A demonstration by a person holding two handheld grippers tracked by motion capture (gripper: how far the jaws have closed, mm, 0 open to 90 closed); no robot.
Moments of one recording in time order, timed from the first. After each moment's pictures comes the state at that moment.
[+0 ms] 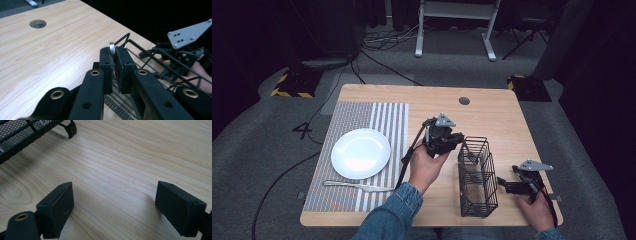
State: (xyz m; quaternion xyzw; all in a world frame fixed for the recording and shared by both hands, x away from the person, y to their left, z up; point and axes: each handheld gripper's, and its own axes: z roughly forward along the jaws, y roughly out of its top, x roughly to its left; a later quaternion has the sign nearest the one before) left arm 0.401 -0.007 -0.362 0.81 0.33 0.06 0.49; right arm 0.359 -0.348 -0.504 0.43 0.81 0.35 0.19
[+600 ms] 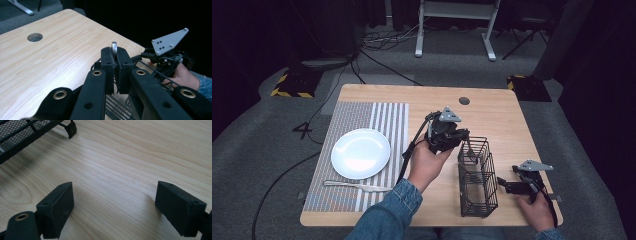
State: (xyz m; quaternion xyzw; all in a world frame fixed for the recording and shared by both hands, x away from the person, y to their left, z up) left arm 0.391 -0.009 -0.326 0.82 0.29 0.07 0.49; right arm 0.359 -0.349 -0.504 0.43 0.81 0.35 0.19
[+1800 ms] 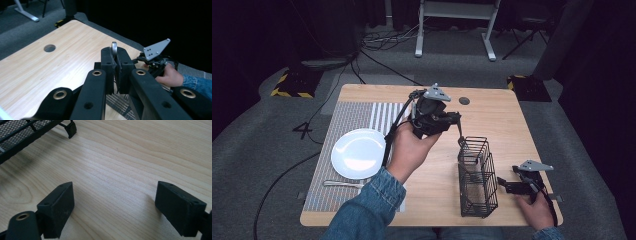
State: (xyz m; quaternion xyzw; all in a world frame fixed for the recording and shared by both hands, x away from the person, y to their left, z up) left arm 0.381 0.035 -0.246 0.82 0.29 0.09 0.48; right arm 0.359 -0.349 -0.504 0.43 0.81 0.35 0.19
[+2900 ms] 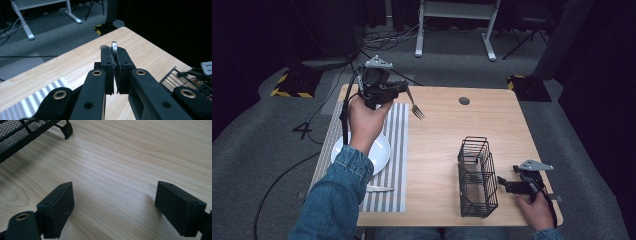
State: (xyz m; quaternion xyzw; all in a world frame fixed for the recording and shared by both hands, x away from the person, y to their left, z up) left arm 0.438 0.143 -0.238 0.77 0.39 0.17 0.47; right arm 0.359 -0.349 -0.504 0.44 0.80 0.35 0.20
